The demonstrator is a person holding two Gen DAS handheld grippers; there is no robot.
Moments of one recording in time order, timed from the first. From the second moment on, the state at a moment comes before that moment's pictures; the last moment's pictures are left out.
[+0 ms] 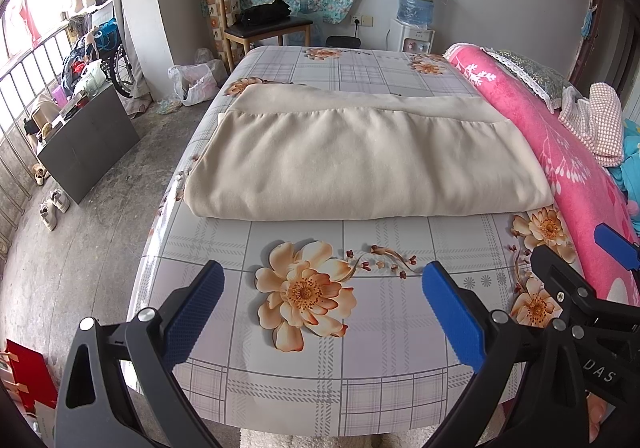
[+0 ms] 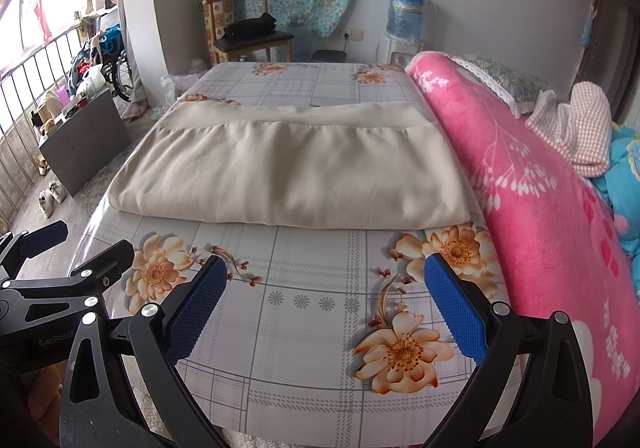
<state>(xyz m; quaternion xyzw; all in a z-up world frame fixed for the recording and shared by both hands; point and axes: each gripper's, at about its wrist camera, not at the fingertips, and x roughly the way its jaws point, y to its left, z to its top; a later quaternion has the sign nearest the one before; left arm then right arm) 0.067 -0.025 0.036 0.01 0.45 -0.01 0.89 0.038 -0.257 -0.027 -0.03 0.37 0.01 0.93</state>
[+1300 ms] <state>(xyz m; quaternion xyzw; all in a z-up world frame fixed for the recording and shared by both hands) 0.068 -0.024 0.036 0.01 0.45 -0.01 0.89 0.037 -0.258 -0.028 -0.03 0.37 0.00 0.93</state>
